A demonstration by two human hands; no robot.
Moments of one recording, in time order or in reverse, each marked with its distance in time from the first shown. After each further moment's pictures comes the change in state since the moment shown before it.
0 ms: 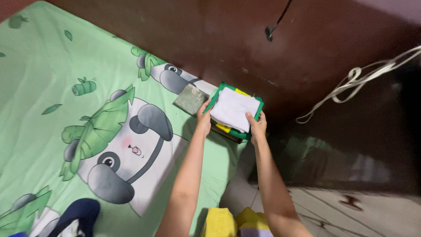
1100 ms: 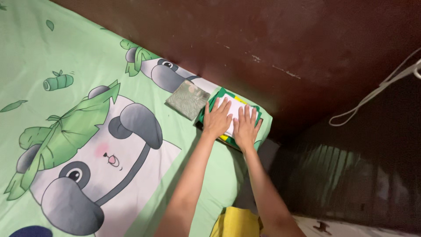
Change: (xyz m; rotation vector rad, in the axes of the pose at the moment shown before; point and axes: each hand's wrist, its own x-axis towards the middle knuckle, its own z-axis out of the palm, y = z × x) left_hand 0.011 -0.038 0.006 1.843 -0.294 0.614; right_hand 0.038 0.129 0.035 -1.288 -0.076 -0.624
